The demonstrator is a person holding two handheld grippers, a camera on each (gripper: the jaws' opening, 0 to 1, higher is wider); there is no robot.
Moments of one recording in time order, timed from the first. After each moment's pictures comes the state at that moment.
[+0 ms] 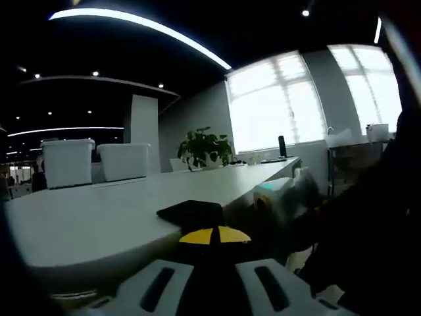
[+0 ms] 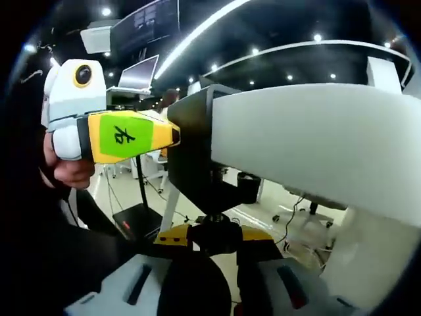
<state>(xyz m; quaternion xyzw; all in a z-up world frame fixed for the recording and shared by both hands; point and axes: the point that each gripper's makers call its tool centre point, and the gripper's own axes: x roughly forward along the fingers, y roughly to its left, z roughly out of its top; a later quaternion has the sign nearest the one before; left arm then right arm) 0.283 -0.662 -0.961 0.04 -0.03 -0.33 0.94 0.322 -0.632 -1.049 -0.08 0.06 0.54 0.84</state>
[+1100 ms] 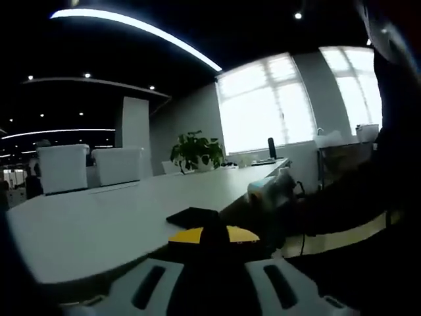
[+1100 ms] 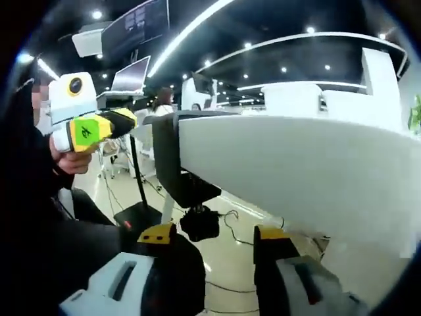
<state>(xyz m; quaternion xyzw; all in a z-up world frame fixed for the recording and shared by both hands) 0.251 -0.637 -0.938 0.04 -0.03 -0.36 0.93 0.325 -0.667 -1.048 -0.06 0.13 0.50 0.85</state>
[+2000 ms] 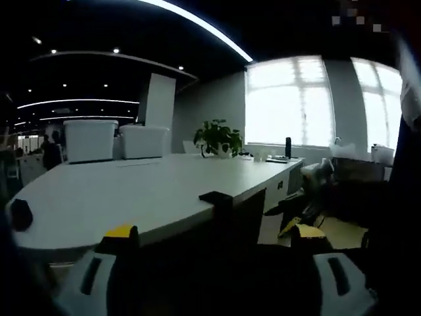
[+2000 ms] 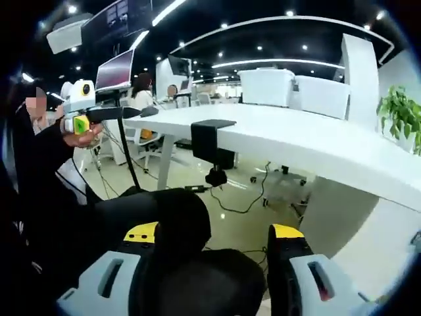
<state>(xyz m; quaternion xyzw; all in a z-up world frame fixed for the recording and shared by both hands) 0.186 -0.555 -0.918 -0.01 0.05 -0.29 0.95 0.236 -0.761 -1.019 -0.10 0.20 0.42 0.88</state>
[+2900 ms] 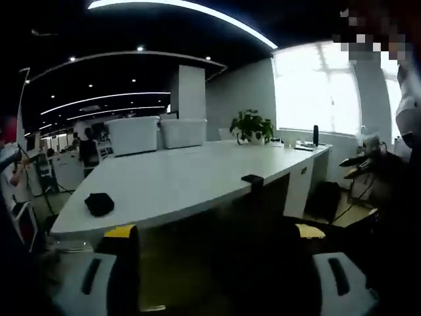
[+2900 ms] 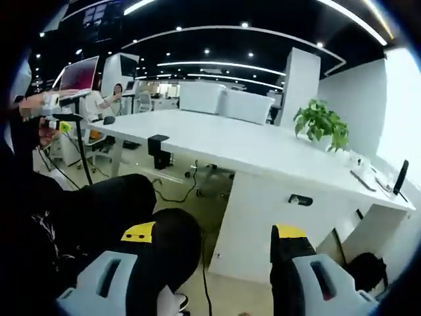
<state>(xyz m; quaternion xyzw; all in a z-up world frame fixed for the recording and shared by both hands) 0.090 -0.442 -0.892 0.02 0.11 -0.18 0.98 0.134 -0.957 -0.923 -0.14 0.17 0.23 0.95</state>
